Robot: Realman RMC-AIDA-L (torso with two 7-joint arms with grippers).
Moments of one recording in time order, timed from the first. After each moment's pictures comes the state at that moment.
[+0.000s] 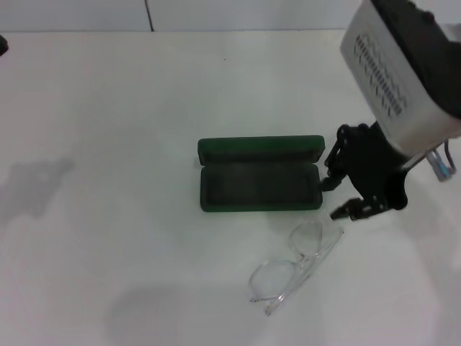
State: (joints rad) left arm -0.26 -1.94 0.76 0.55 1.19 1.95 -1.32; right arm 0.80 2.02 -1.49 -1.51 -2.35 -1.85 1.88
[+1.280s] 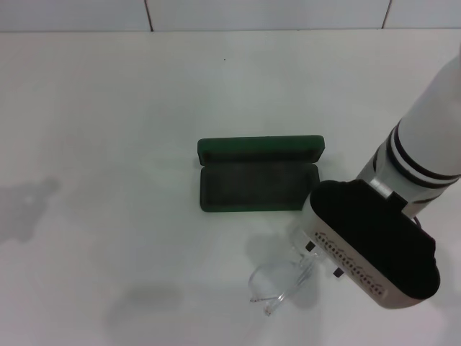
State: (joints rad) left arm -0.16 -1.95 0.77 0.54 1.20 1.96 -1.27; right arm 0.72 2.03 -1.95 -1.49 -2.47 -1.60 1.62
